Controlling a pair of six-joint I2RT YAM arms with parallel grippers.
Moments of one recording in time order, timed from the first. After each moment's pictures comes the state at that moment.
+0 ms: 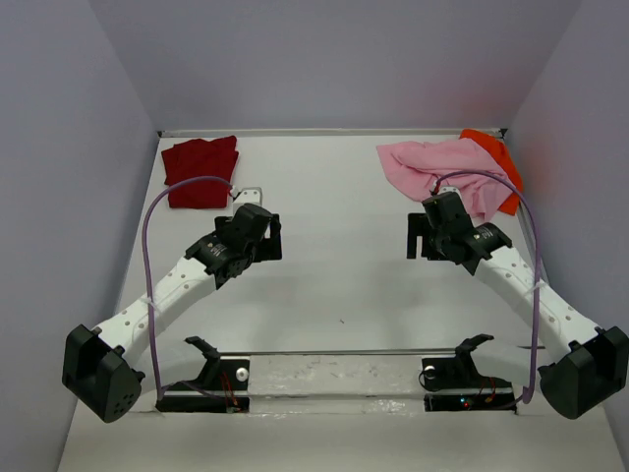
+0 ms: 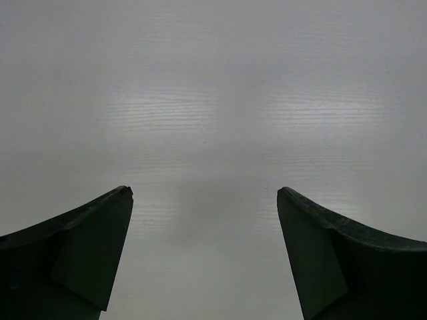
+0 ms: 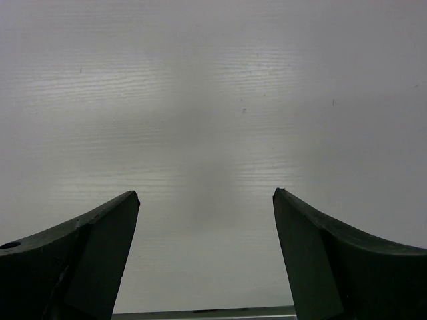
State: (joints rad) left arm -0.62 1.10 0.88 -0.62 -0.42 -0.49; right arm 0.44 1.12 0.96 -0.79 0.32 0.38
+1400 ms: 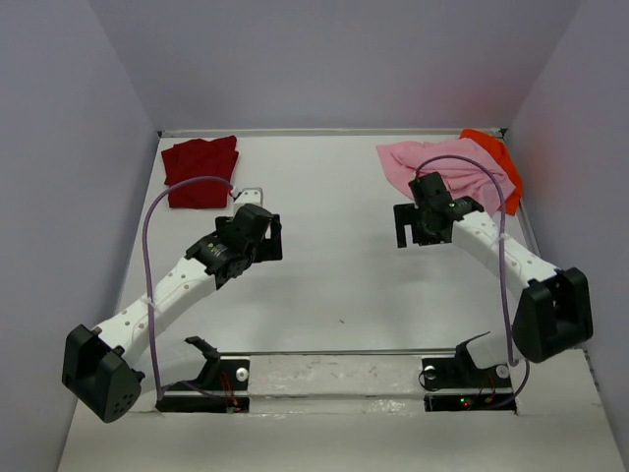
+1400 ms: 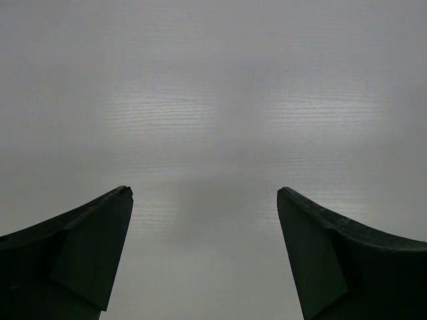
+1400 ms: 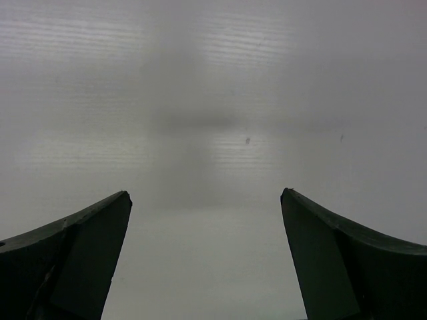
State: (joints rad) left arm -0.63 1.10 0.88 -0.62 -0.42 -0.49; right arm 0.41 1.35 1.05 -0.74 0.29 0.25
